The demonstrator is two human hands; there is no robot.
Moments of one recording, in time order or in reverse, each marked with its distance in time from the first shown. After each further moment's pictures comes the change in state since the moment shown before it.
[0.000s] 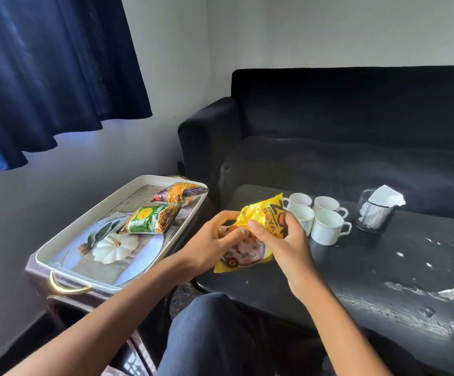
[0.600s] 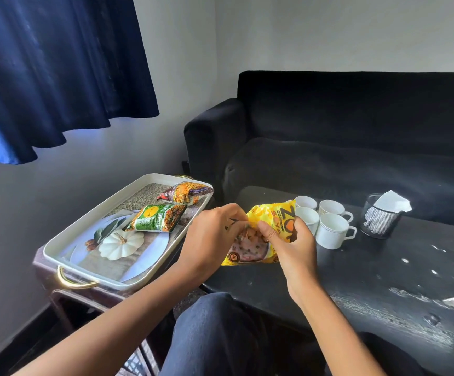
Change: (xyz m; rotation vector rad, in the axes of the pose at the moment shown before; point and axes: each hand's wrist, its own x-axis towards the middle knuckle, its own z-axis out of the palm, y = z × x) left_hand 0.009 -0.005 0.001 0.609 0.483 0.418; right_hand 0.001 0.008 0.008 -0.077 0.233 0.014
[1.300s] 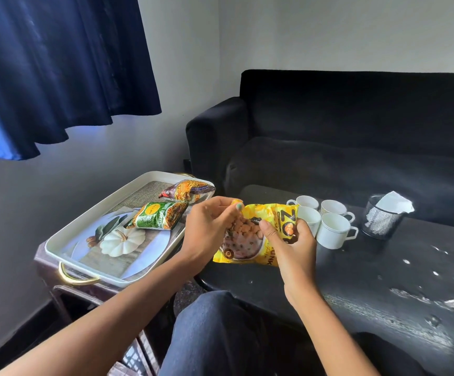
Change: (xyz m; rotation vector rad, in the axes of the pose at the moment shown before) left_hand 0.005 0.001 -0.004 -0.612 0.077 -0.350; right_hand -0.008 -0.004 0.006 0.094 0.045 -0.034
